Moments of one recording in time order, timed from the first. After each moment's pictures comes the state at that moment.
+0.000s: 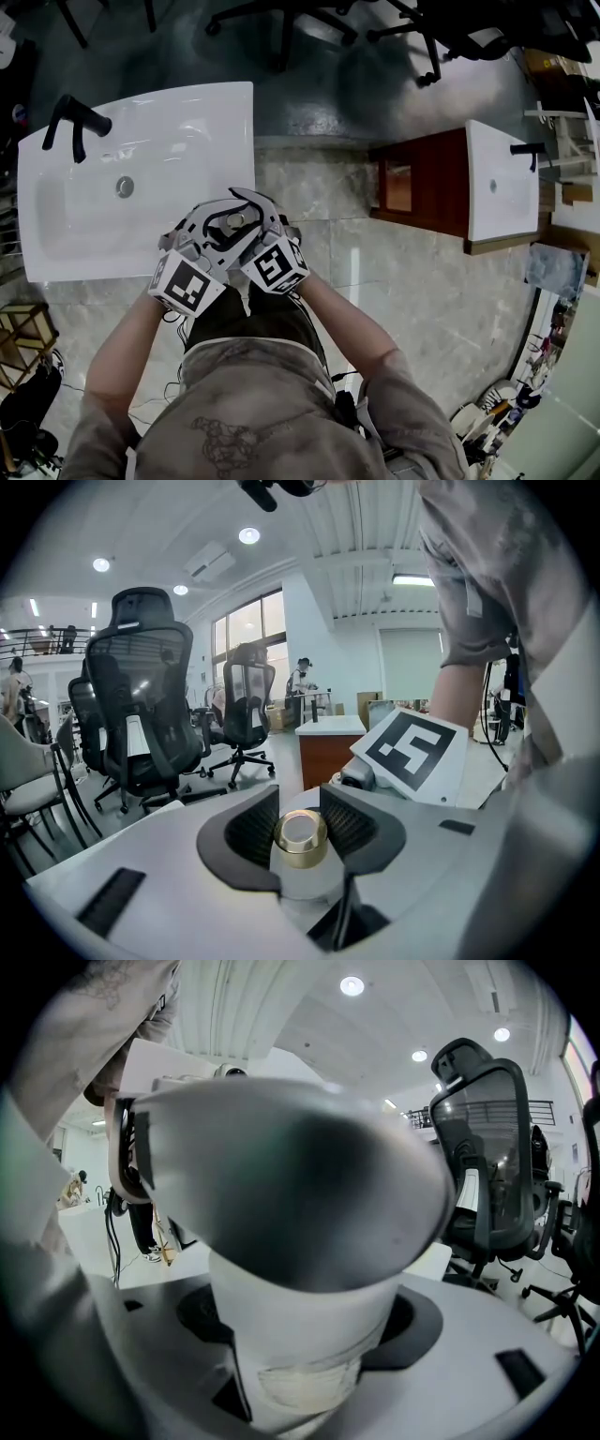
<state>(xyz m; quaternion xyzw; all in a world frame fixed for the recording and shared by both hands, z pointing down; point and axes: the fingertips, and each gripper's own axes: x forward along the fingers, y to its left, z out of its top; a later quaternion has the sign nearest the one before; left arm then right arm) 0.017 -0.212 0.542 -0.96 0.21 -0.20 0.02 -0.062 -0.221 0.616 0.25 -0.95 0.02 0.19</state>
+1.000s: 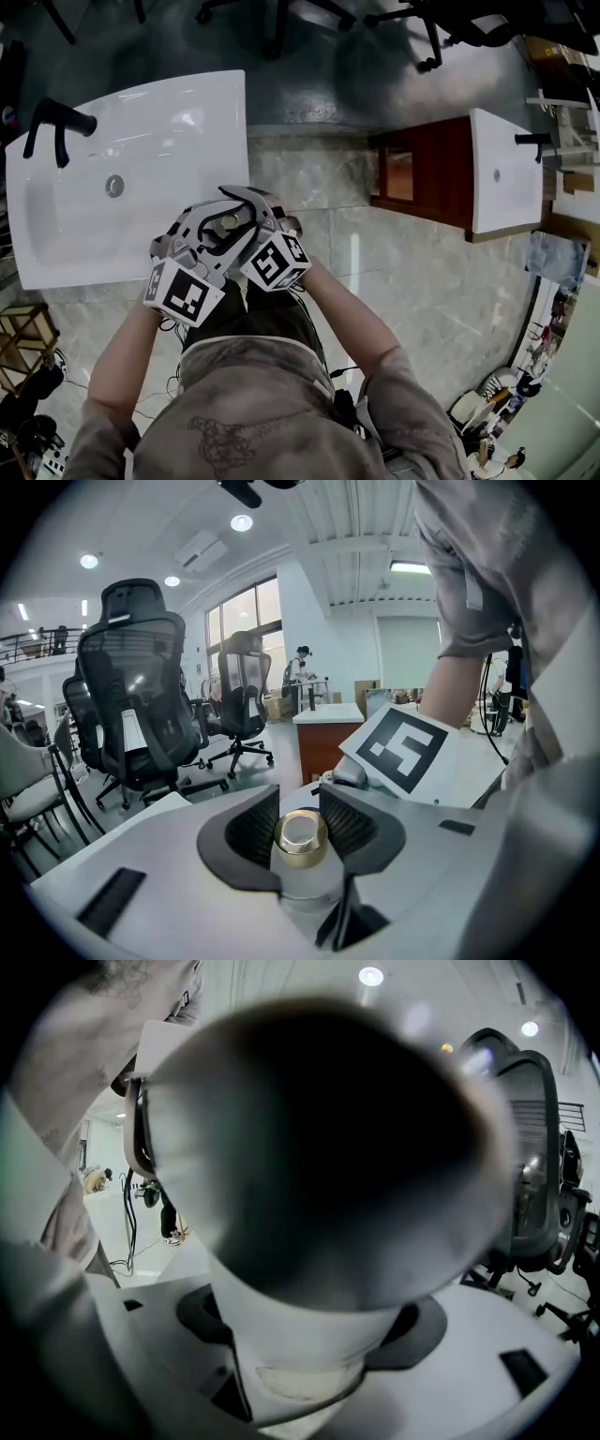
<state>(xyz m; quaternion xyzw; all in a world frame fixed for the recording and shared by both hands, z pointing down) 0.020 -0.209 0.556 -0.95 0.21 -0.24 0.02 -0.066 -0.213 0.633 0.19 -0.96 -0.01 0.22</state>
